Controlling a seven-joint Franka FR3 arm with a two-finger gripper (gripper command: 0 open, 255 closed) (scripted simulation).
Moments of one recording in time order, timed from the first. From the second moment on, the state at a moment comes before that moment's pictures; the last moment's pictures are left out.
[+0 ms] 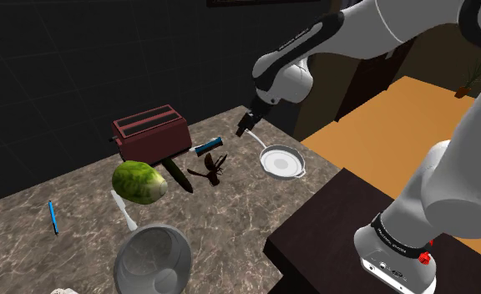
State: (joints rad) arm 0.22 0.11 -0.13 -2.33 0.74 2.60 -0.80
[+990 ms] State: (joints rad) arm 0.14 0.69 0.04 -1.85 1.09 2.61 -1.12
